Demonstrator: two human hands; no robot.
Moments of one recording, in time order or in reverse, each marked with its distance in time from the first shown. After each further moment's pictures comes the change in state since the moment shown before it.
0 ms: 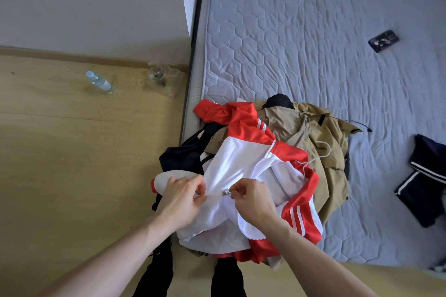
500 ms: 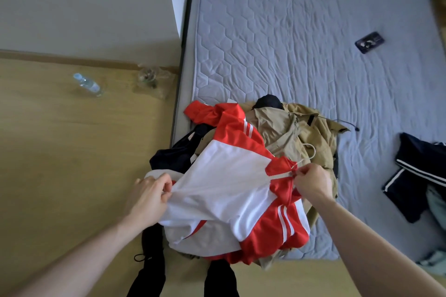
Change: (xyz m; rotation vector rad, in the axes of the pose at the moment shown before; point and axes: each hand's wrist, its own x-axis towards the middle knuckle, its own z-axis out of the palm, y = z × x) left_hand 0.001 -0.052 -0.004 0.207 0.002 -0.147; right_hand 0.039 0.102 -0.123 -0.119 0.356 0.370
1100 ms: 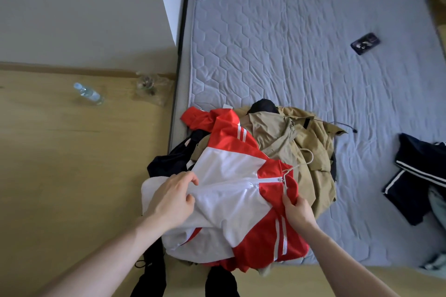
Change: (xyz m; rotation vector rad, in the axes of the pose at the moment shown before) left_hand 0.010 0.079 -0.017 -0.214 -0.048 0.081; right_hand -0.031 0.055 0.044 0.347 -0.199 0.085
